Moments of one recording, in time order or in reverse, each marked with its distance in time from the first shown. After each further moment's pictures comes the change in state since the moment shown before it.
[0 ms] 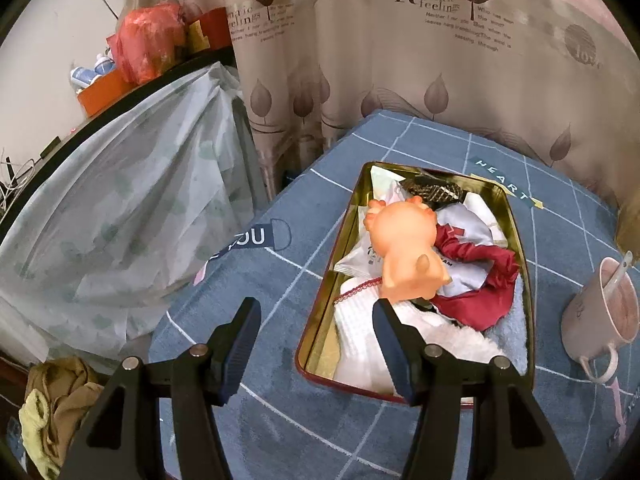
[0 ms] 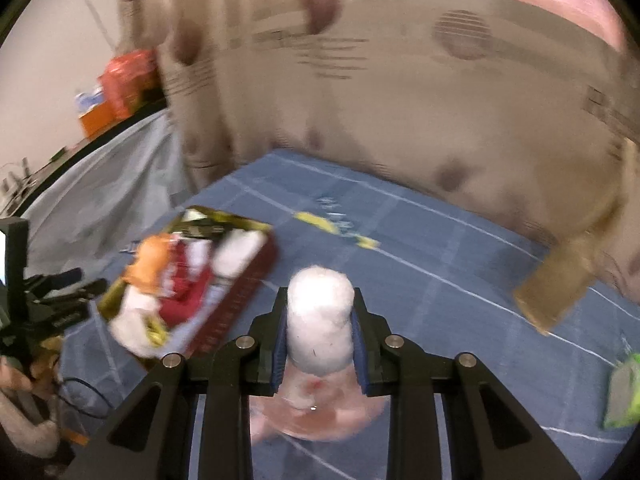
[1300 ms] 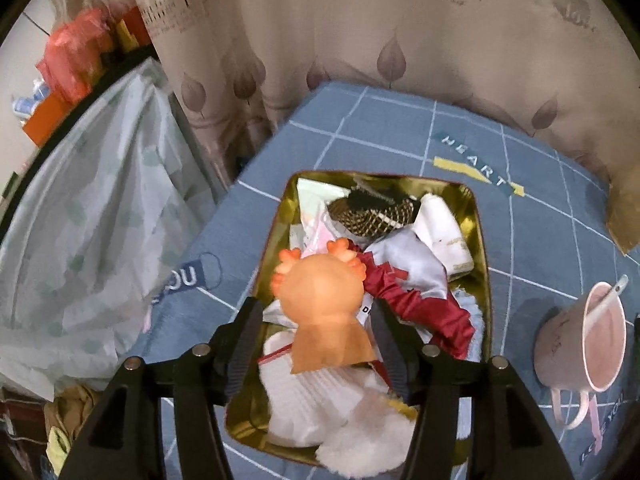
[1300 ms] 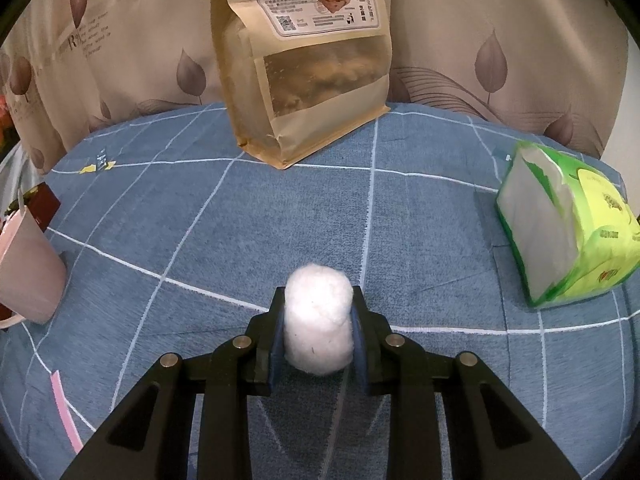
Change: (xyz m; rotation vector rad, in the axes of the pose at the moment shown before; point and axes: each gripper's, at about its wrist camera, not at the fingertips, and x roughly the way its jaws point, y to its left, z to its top) left arm 0.034 -0.061 0.064 0.133 0.149 -0.054; right arm -0.017 -0.247 -0.170 0.334 0.096 -0.358
